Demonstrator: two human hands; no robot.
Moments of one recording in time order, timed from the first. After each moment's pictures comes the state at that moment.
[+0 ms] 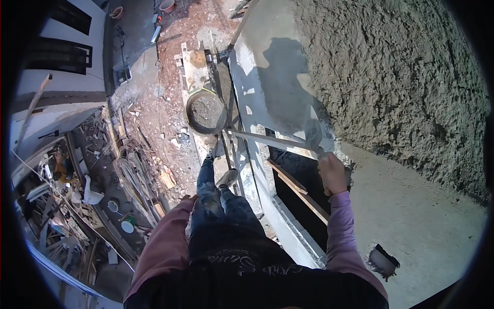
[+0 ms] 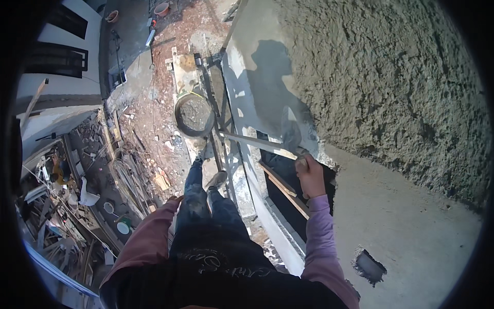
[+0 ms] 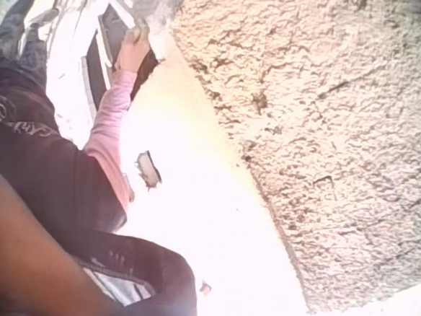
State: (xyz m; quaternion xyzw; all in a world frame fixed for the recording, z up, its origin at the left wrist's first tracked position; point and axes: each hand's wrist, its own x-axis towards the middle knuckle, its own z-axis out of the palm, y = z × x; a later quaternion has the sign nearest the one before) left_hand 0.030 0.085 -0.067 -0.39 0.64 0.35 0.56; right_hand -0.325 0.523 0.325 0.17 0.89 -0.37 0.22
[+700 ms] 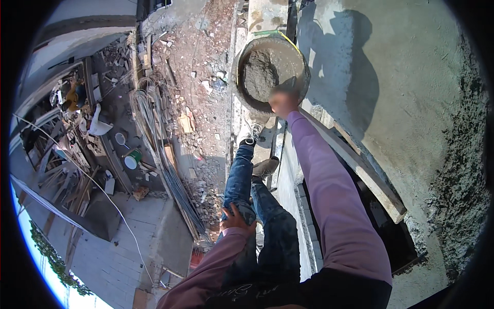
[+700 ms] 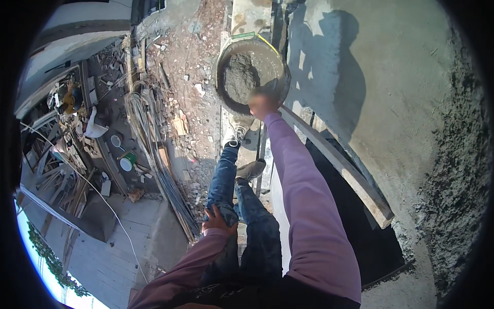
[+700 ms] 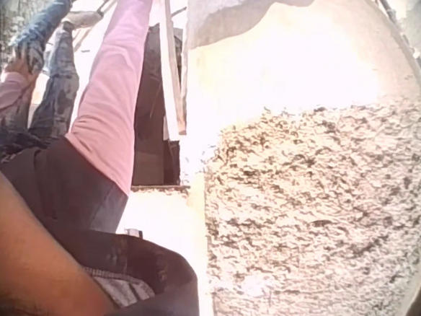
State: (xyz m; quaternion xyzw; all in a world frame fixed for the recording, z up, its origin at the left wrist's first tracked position) left_hand -0.024 0.243 -0.050 -0.33 0.63 0.13 0.69; right_hand -0.361 0.288 -0.313 -0.15 0.86 -0.24 0.43
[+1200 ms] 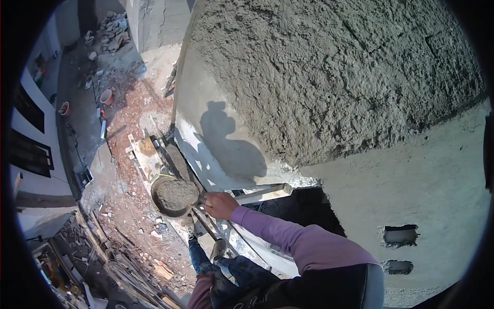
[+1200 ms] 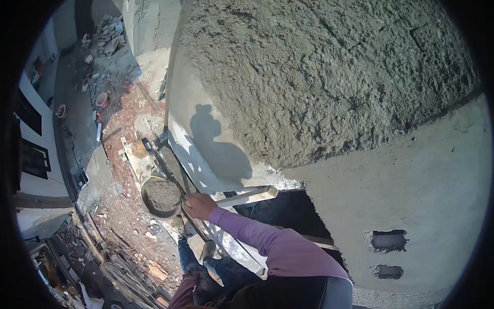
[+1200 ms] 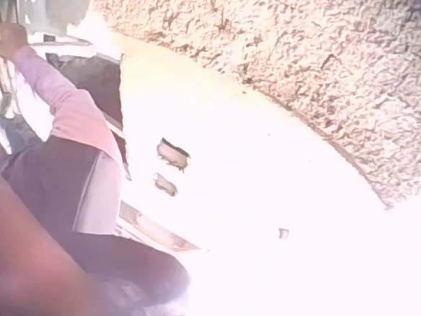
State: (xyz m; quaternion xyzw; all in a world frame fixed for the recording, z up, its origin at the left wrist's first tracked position) left_hand 0.019 0.197 -0.081 -0.30 0.73 0.27 0.55; right_hand -0.360 0.369 0.146 -0.18 0.94 -0.27 0.11
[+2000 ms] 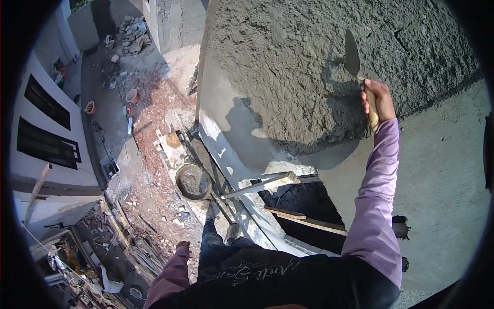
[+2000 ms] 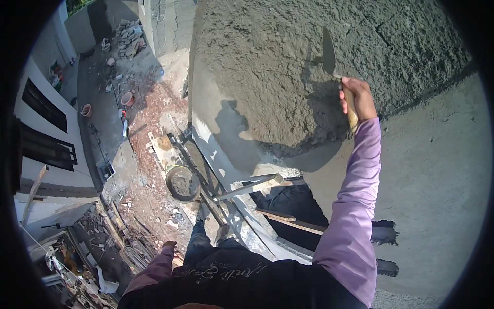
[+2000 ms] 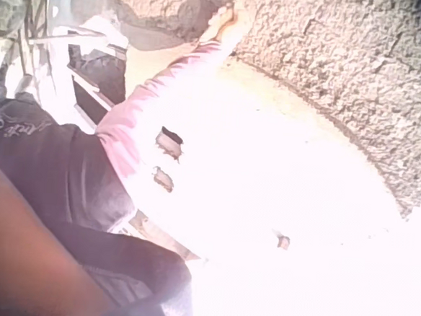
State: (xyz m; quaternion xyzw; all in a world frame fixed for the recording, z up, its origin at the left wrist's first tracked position) left_hand -0.055 0.033 -0.024 -0.47 0.60 0.52 0.38; right_hand -0.457 0.591 0.659 0.06 0.83 -0.55 -0.08
